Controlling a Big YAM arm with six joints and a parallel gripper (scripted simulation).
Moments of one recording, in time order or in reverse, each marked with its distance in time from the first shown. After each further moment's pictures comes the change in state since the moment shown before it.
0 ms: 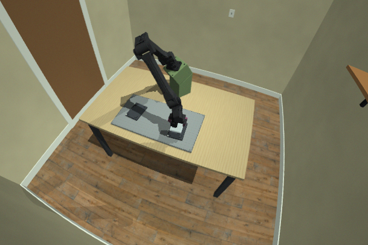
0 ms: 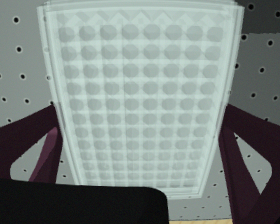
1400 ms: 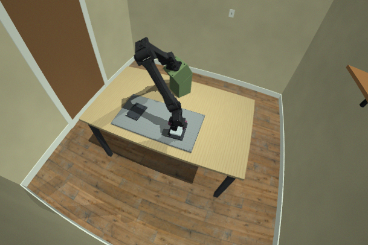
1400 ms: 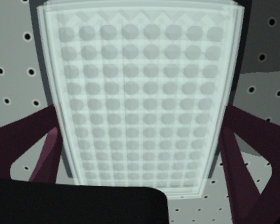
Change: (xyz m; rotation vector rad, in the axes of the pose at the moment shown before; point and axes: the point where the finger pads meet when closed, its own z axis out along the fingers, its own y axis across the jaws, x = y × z) arm -0.002 0.000 0.034 0.002 0.002 0.001
